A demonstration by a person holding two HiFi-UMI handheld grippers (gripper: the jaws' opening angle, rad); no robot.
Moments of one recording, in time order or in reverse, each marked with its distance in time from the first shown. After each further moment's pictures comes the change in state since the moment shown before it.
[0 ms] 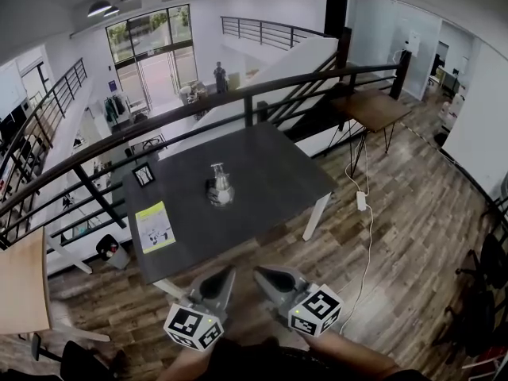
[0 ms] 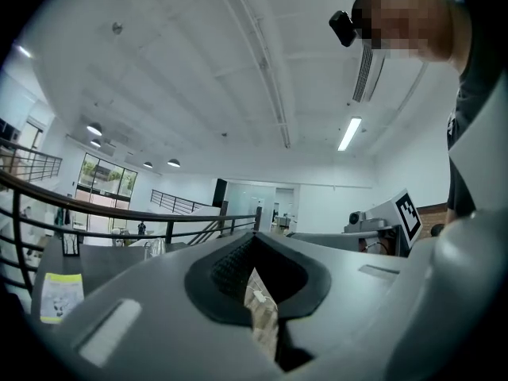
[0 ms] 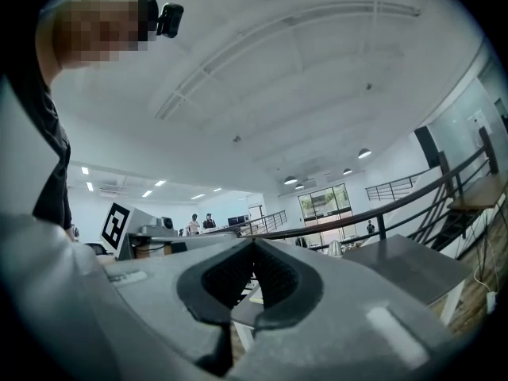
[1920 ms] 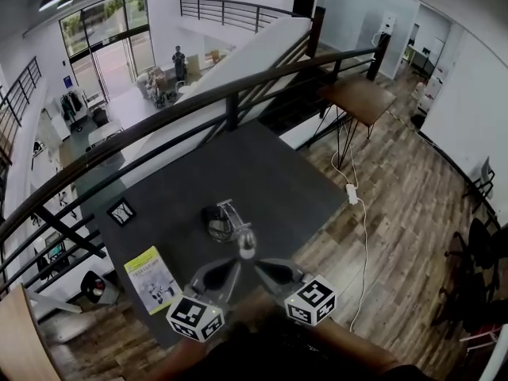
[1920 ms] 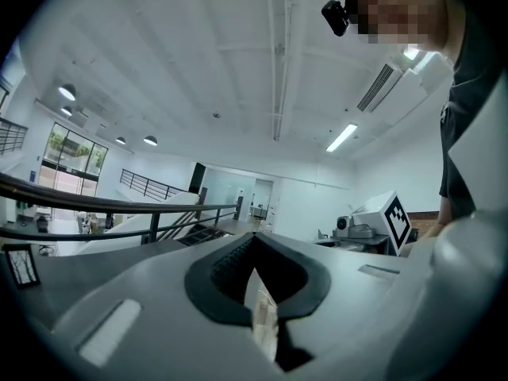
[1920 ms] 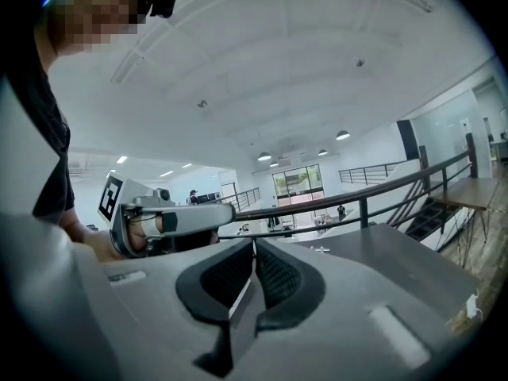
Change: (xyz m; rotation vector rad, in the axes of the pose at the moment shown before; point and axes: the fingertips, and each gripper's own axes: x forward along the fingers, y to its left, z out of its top) left arm 0.158 0.261 0.006 -0.051 0.096 -0.235; right arm 0.257 -0.174 -0.039 0.020 0.186 -0.199
